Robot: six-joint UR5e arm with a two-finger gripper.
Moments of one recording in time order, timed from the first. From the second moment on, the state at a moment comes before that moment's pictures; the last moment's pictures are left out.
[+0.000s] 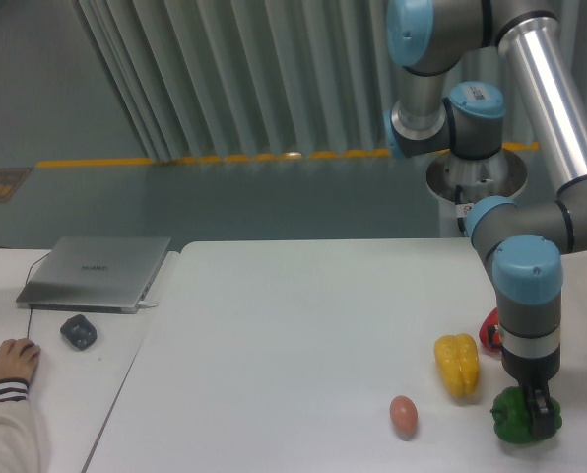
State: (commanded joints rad) arm 2.37 -2.10 -1.41 -1.06 1.62 1.66
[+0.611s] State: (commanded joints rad) arm 2.52 -1.93 -1.46 -1.08 1.60 1.69
